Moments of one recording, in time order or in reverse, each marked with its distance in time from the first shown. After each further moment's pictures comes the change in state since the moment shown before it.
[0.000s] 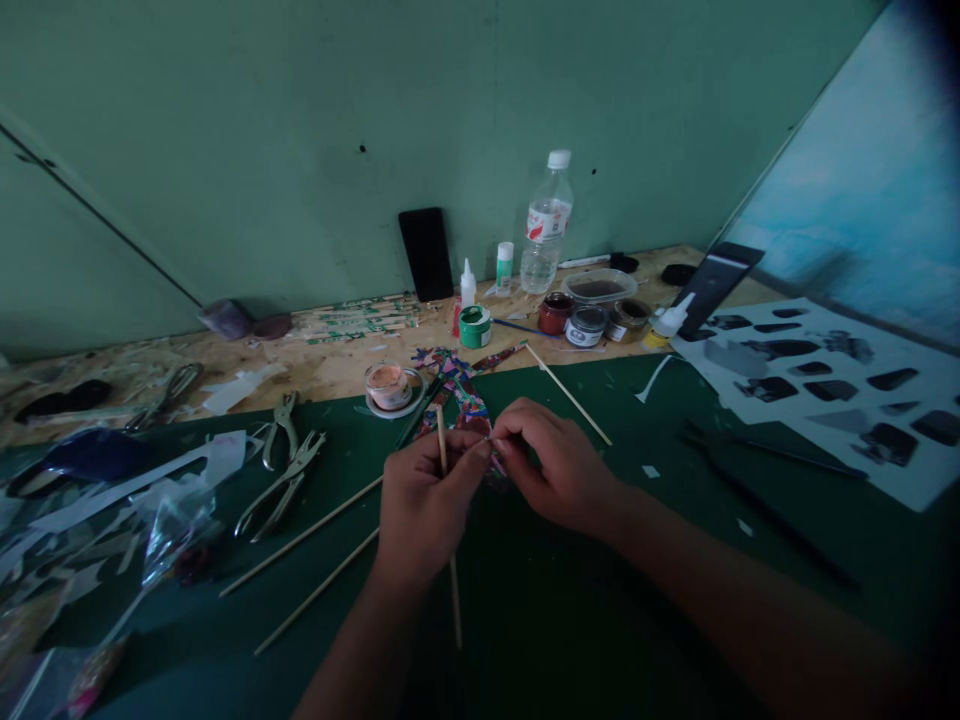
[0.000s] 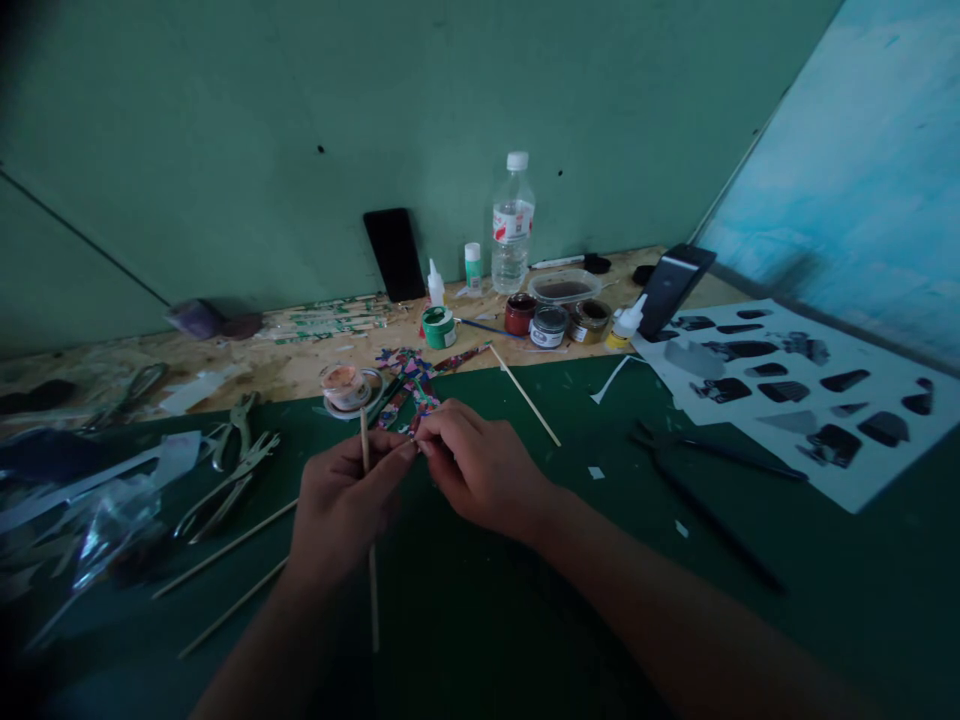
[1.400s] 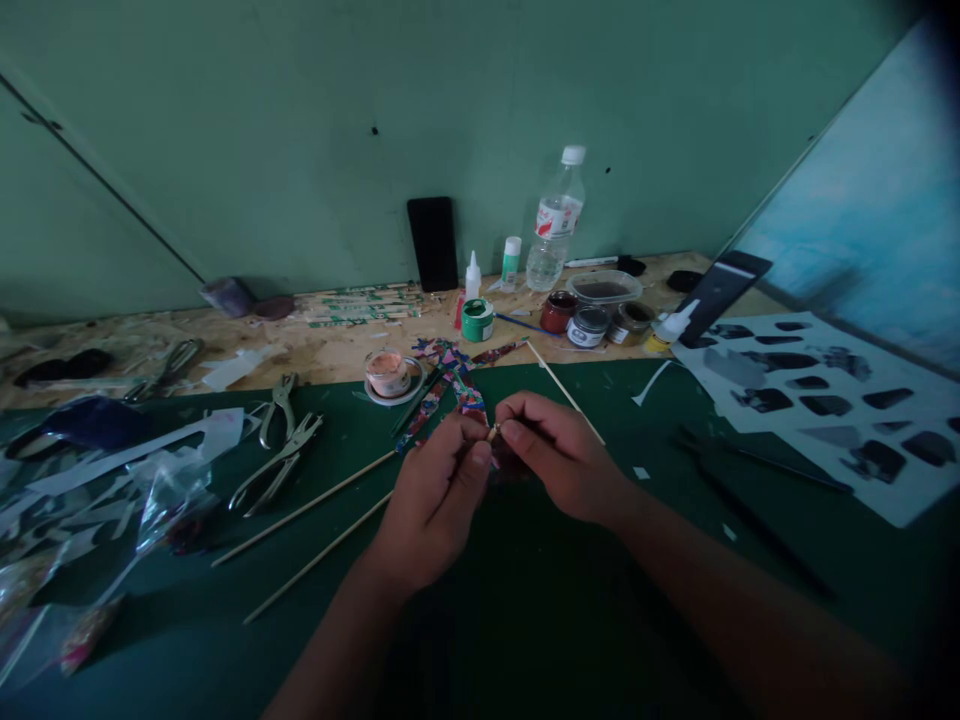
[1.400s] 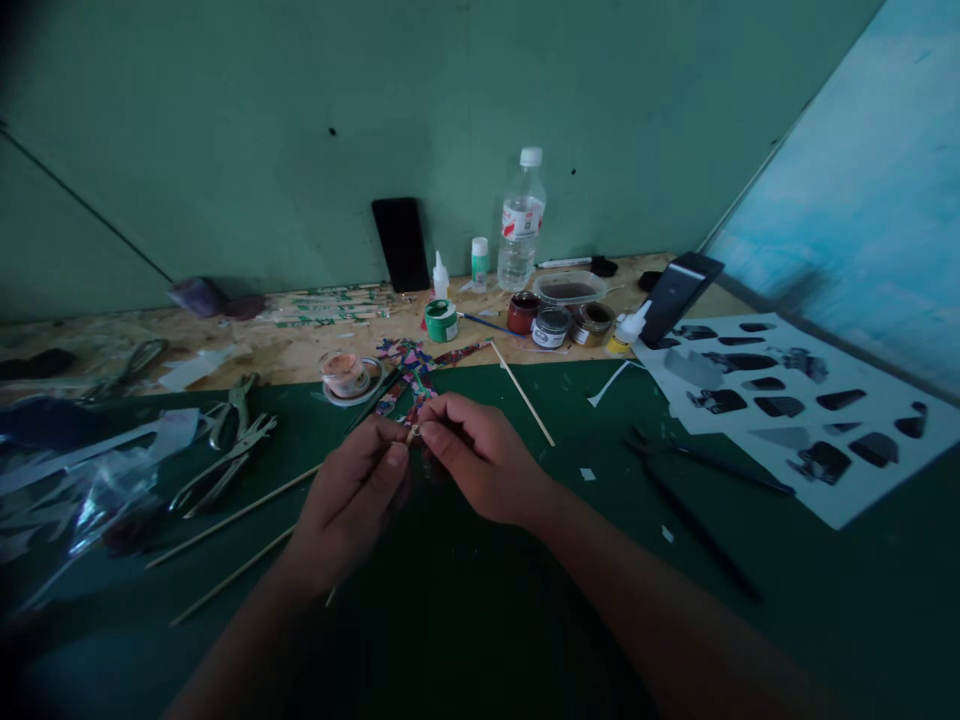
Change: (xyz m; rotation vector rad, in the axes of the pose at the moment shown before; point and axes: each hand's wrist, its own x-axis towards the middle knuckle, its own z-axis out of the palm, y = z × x) left_hand -0.007 -0.008 -0.011 0.239 -0.313 0.292; right_hand 0.000 -0.008 -0.010 0.715 -0.090 0.394
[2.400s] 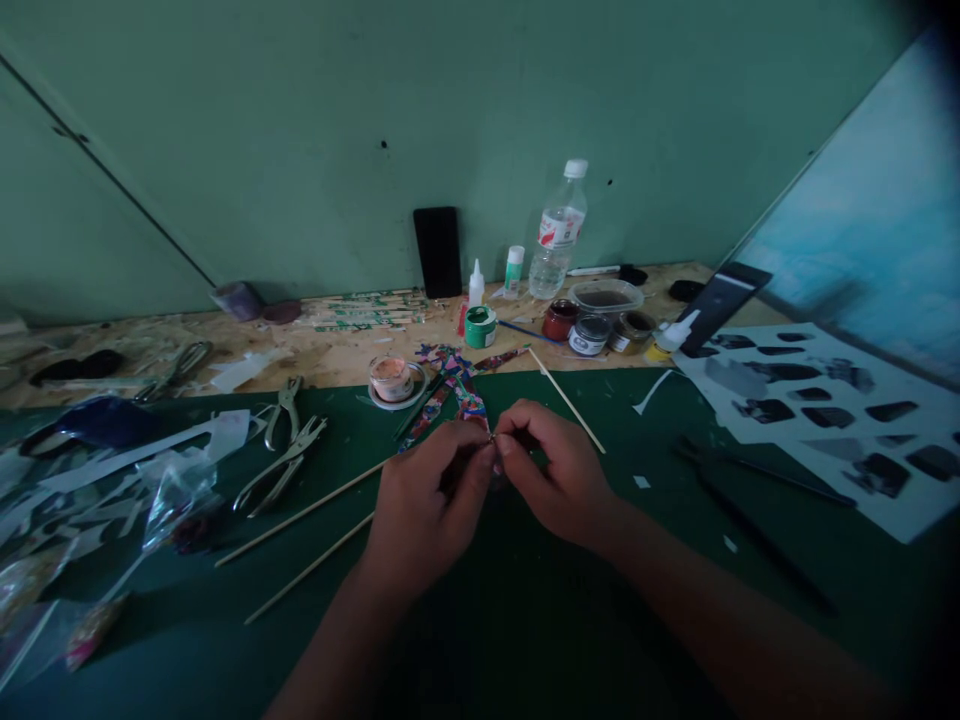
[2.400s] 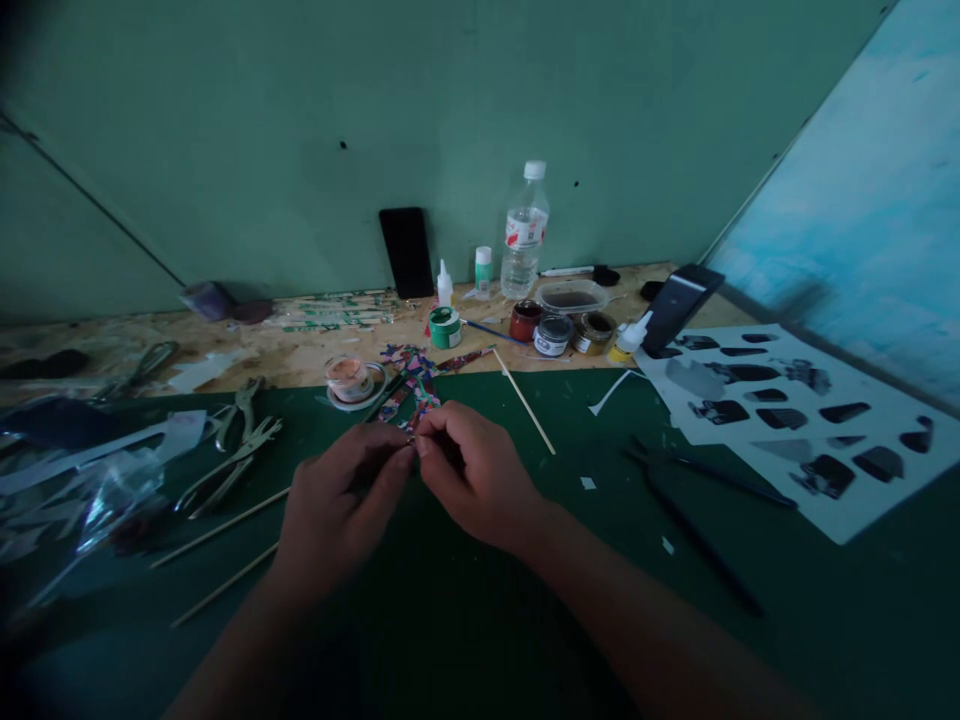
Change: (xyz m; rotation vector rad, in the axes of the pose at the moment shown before) left_hand 0.000 0.018 -0.002 0.462 0.237 0.245; right_hand 0.000 -0.004 0.008 -0.442 0.140 -0.263
